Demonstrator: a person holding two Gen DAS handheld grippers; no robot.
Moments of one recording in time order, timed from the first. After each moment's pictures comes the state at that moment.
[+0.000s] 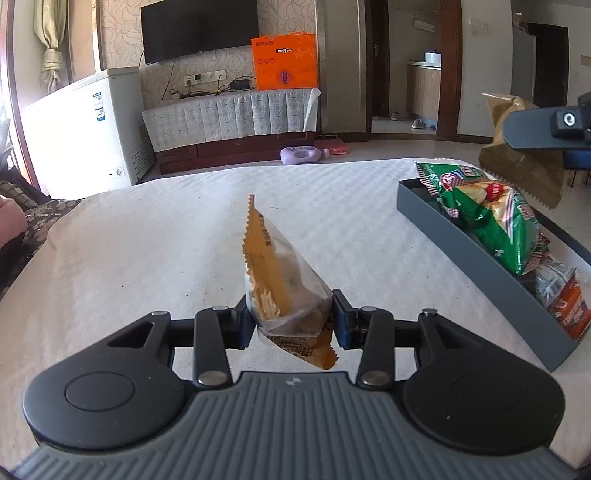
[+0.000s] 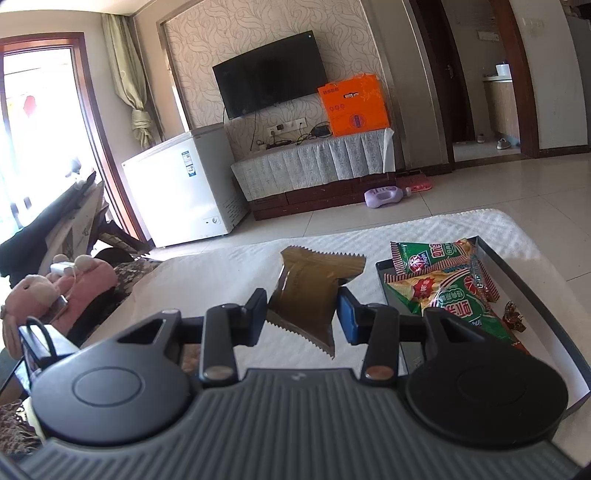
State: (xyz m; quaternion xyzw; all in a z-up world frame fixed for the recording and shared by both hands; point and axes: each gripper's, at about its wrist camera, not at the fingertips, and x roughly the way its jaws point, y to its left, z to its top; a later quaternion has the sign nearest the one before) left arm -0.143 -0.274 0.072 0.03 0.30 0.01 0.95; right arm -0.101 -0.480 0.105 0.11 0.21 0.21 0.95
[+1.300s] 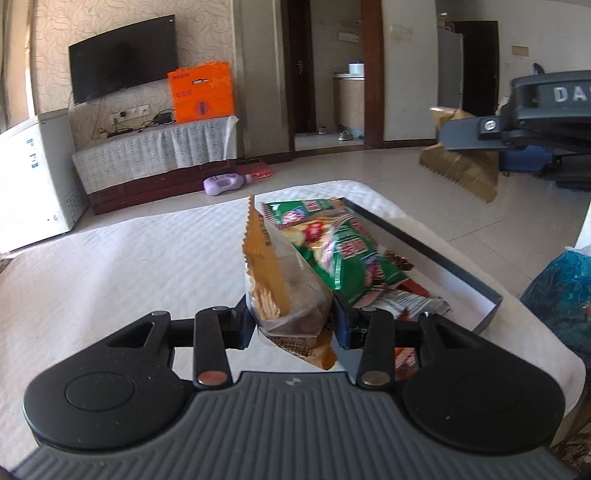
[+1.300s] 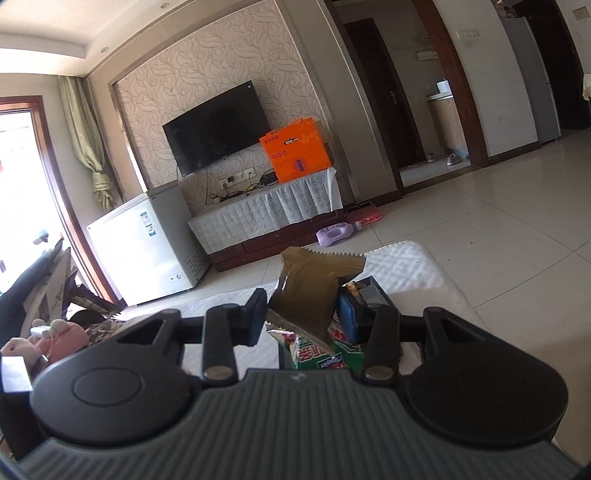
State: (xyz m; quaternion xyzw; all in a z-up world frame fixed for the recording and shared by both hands) left arm -0.156 -0.416 0.111 0.06 0.27 -0.10 0.96; right arm -0.107 -0.614 0.105 0.18 0.17 0.13 0.96
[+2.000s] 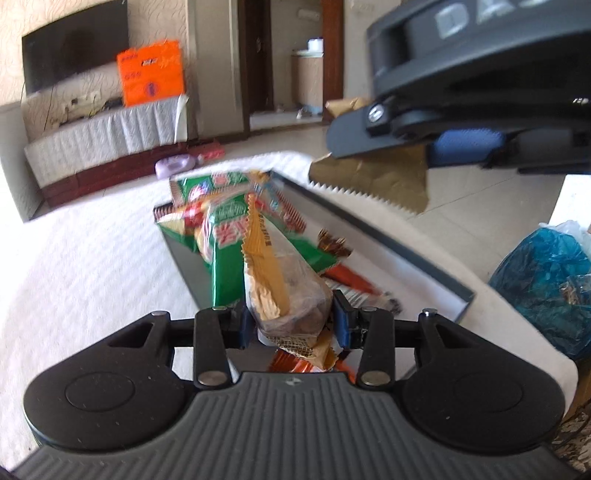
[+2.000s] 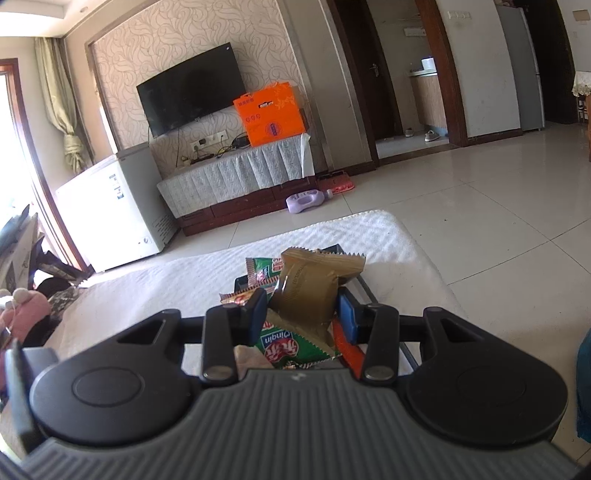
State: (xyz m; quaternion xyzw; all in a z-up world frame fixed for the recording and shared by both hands) left arm -0.097 -0.492 0.054 0.07 0.31 -0.16 0.94; right arm -0.079 -0.596 0.079 0.13 0.23 0.11 0.96
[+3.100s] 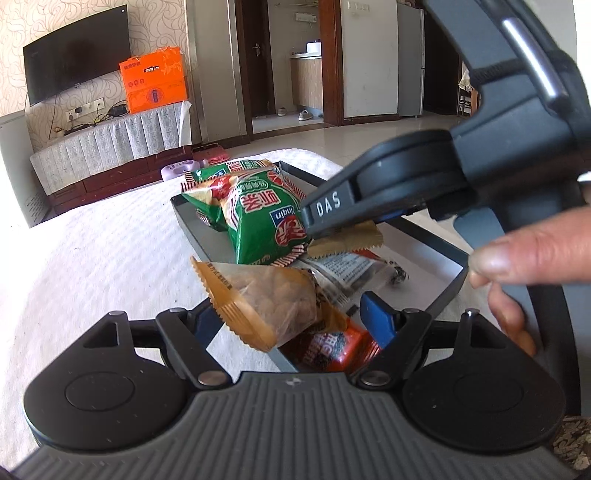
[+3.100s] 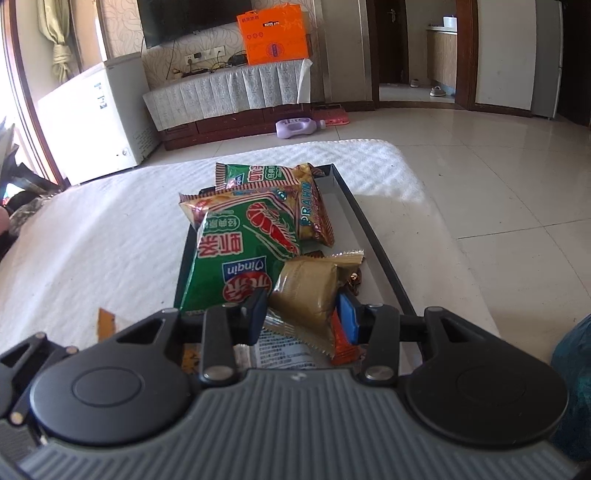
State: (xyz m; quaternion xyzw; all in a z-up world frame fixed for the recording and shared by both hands) left arm -0.139 -0.468 0.053 0.09 0.29 -0.16 0.94; right arm -0.029 -0.579 0.032 0.05 0.34 0.10 0.93
